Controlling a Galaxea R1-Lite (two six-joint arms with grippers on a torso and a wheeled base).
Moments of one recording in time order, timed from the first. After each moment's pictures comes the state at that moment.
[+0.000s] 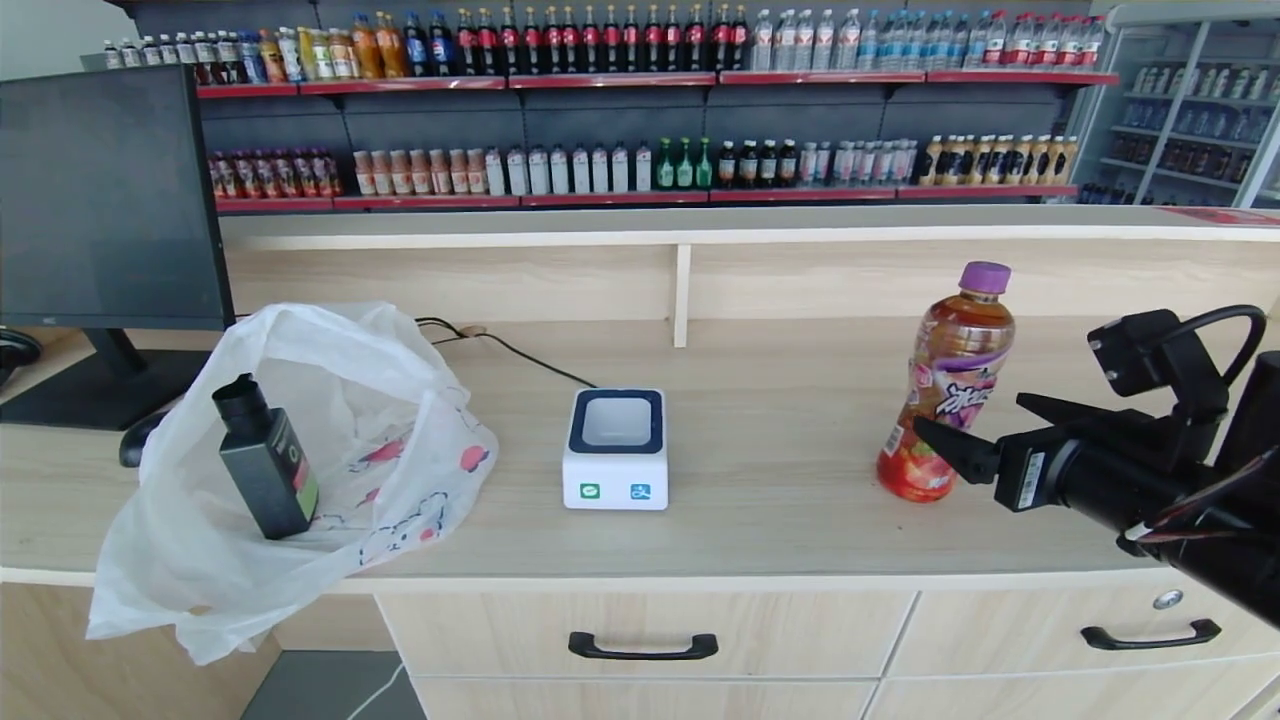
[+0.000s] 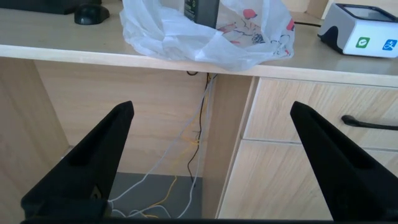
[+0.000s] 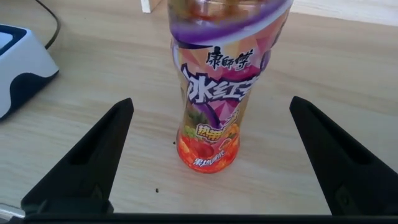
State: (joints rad) left arm 0.00 0.00 0.00 0.00 0.00 0.00; right arm 0.28 1.50 -0.46 -0.88 -0.06 -0.06
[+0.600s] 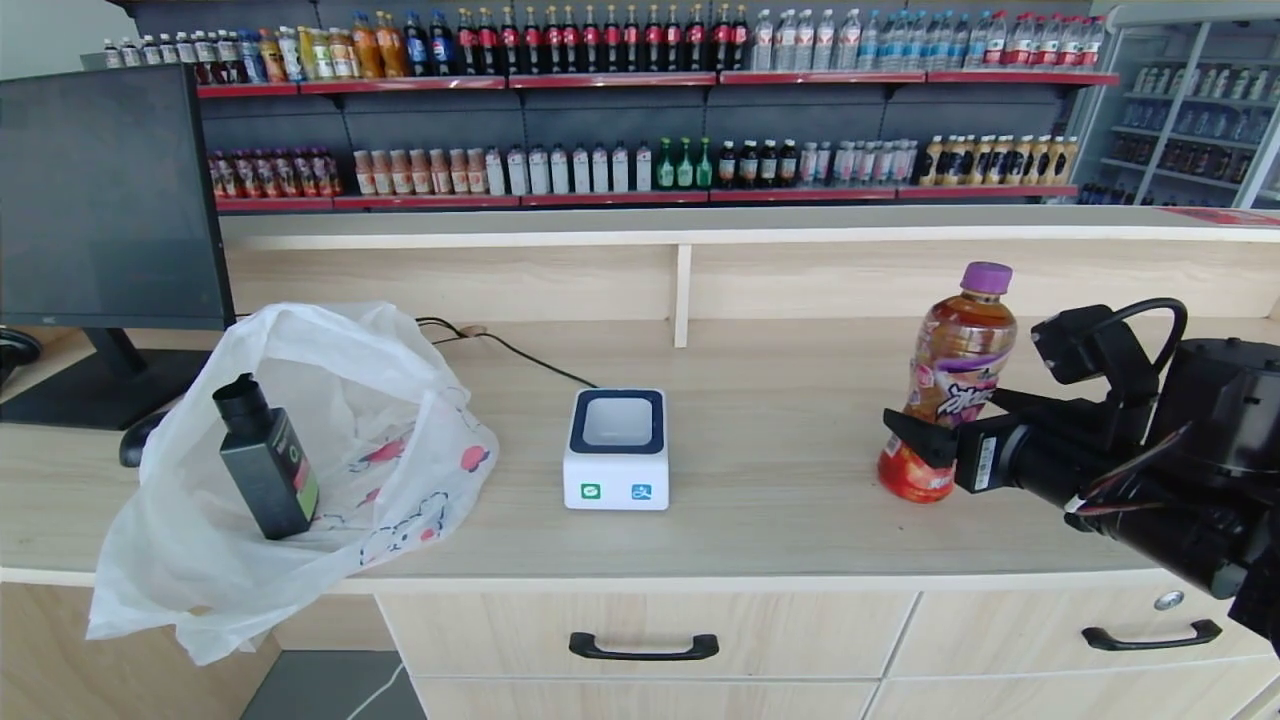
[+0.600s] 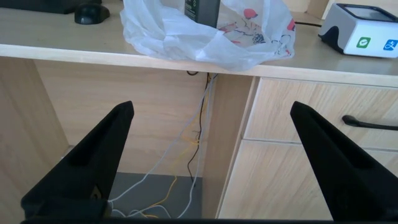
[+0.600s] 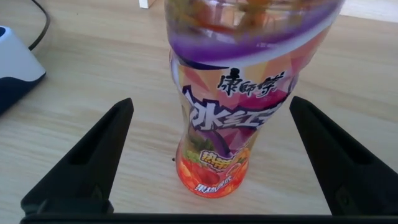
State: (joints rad) left arm 0.00 0.00 0.00 0.00 0.00 0.00; right arm 0.27 1.61 -0.53 -0.90 -0.05 -0.06
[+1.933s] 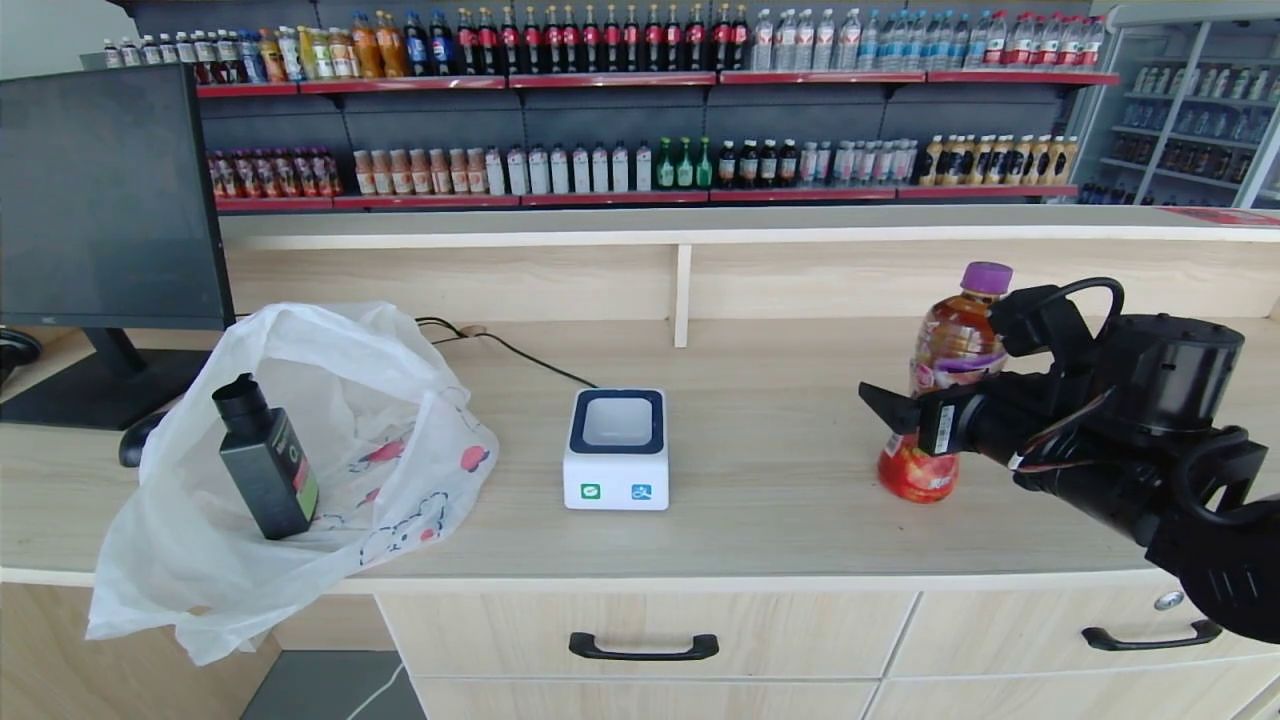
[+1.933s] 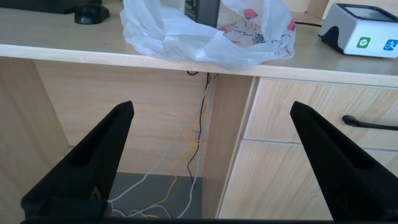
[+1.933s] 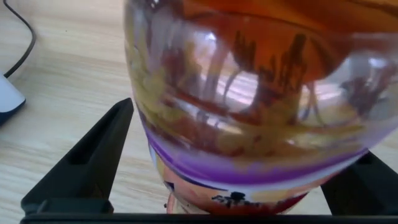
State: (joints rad) left arm 0.00 0.00 0.00 0.00 0.00 0.00; right arm 0.26 1.74 -0.66 -0.93 -0.05 -0.06
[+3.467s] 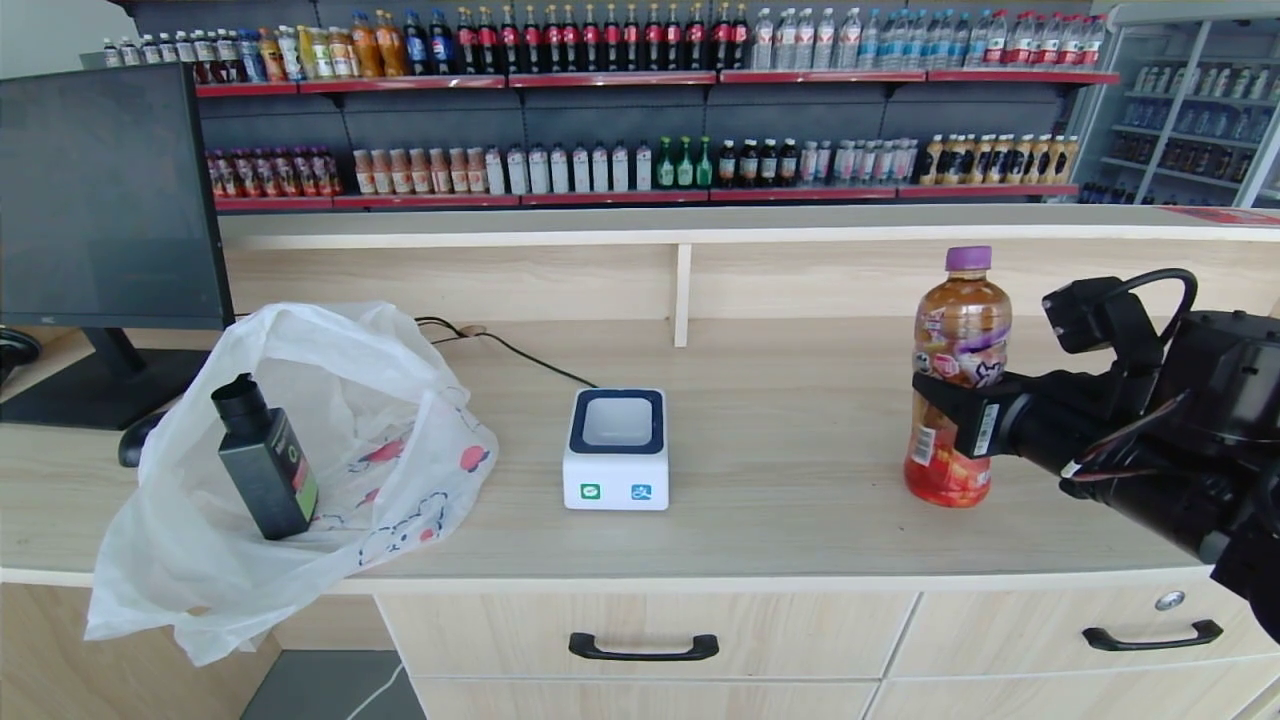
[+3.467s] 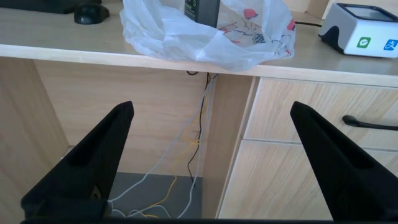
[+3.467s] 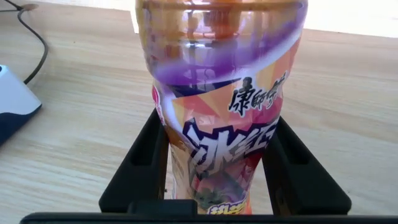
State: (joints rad) left arm 0.00 0.00 0.00 0.00 0.00 0.00; right arm 0.24 1.63 -0.59 -0.93 -0.04 -0.03
